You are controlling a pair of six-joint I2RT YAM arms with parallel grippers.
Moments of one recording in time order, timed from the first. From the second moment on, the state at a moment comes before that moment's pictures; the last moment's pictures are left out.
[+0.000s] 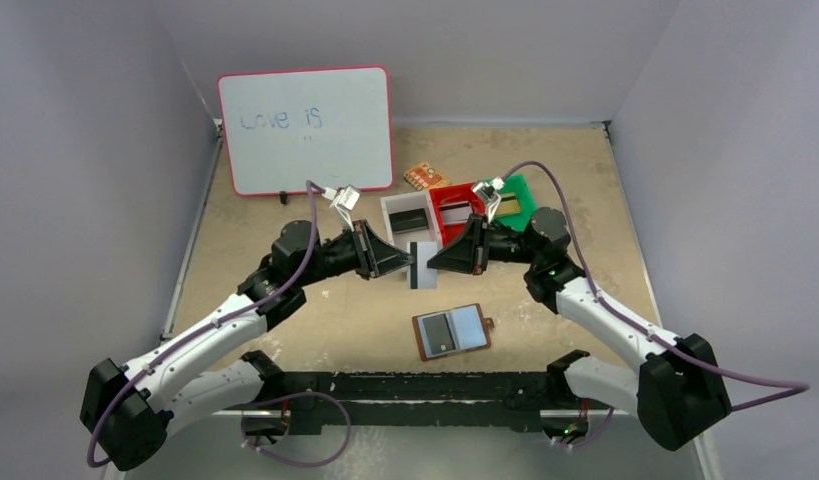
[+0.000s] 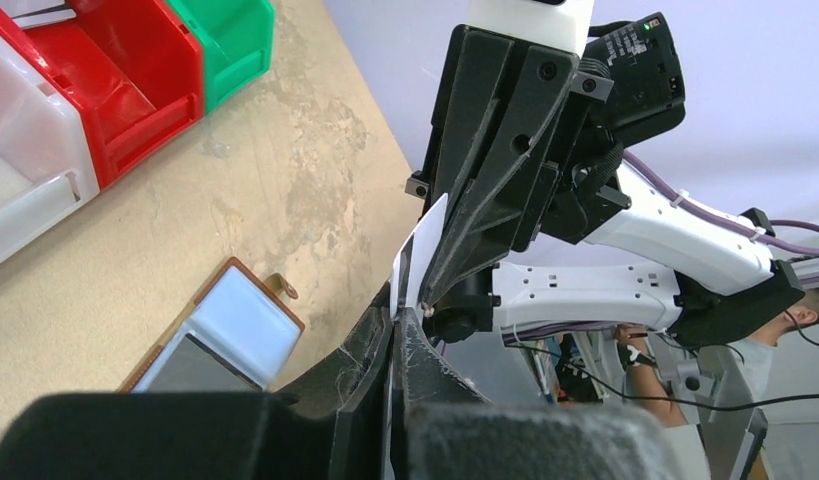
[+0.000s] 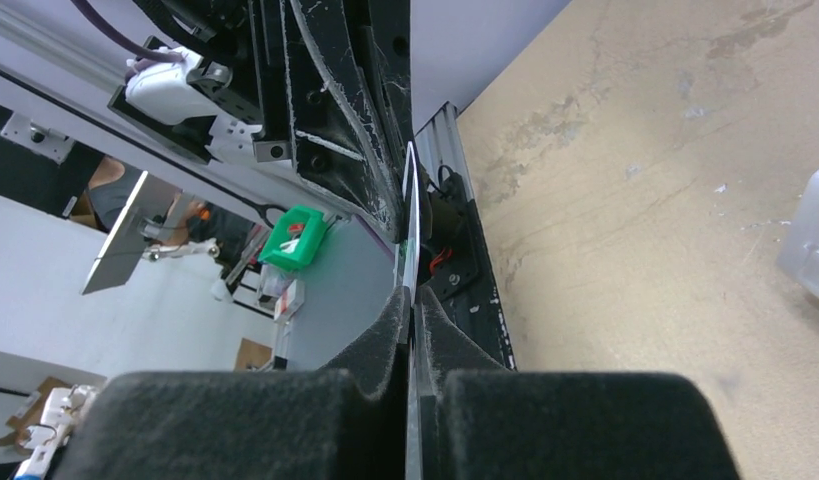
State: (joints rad) left arm -0.69 0.95 0.66 0.17 0.41 -0.91; right arm 0.47 1.11 0.59 0.56 -0.98 0.90
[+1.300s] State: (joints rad) left arm -0.67 0.88 0.66 -0.35 -0.11 -0.94; right arm 0.46 1.43 0.91 0.07 -0.03 -0.77
